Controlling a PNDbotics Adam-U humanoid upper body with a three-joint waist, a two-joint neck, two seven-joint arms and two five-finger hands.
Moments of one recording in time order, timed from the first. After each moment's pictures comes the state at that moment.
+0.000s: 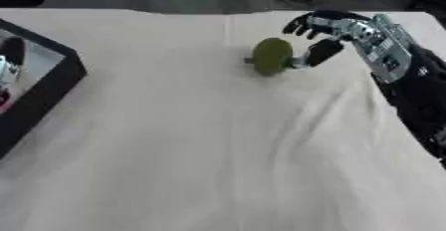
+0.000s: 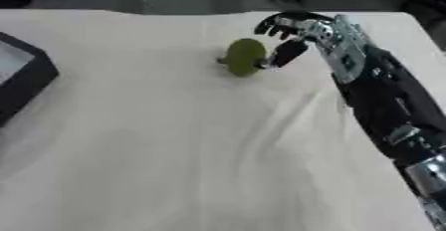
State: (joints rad) left arm -0.44 0.43 -0.04 -1.82 -0.14 0.08 0.34; right arm -1.06 -0.54 0.19 -0.99 0.60 -0.05 0.57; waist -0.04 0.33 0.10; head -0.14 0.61
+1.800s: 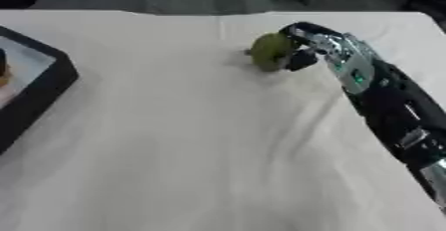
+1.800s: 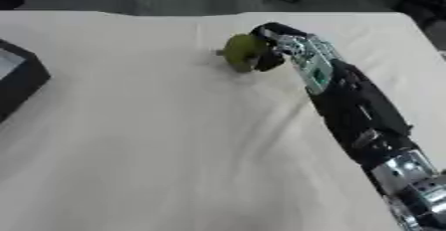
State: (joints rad) left arm -0.45 0.42 -0.05 -1.83 -0.13 0.08 0.34; right arm -1.07 -0.48 0.16 -0.89 0.63 -0.01 0.34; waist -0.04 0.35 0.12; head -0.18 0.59
